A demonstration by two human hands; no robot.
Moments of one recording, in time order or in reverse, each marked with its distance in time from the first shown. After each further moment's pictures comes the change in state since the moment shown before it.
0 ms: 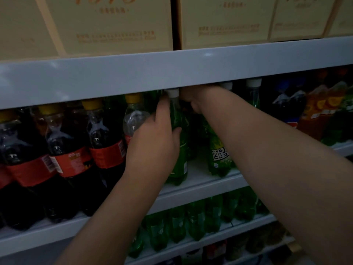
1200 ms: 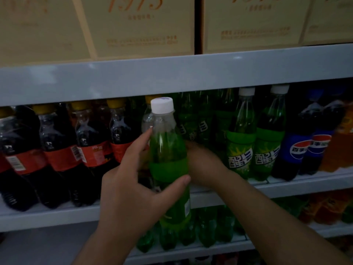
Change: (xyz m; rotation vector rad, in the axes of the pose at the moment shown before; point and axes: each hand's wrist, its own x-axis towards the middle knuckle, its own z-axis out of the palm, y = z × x) left_hand -0.075 -0.022 -0.041 -0.327 0.115 -0.112; right_hand -0.043 0.134 0.048 -0.863 -0.136 -0.665
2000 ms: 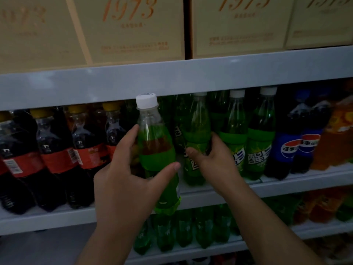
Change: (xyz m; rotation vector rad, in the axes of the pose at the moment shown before) left_hand 0.005 0.011 0.006 0.090 0.139 -0.107; right_hand -0.041 -0.013 -0.037 0.842 0.451 0.474
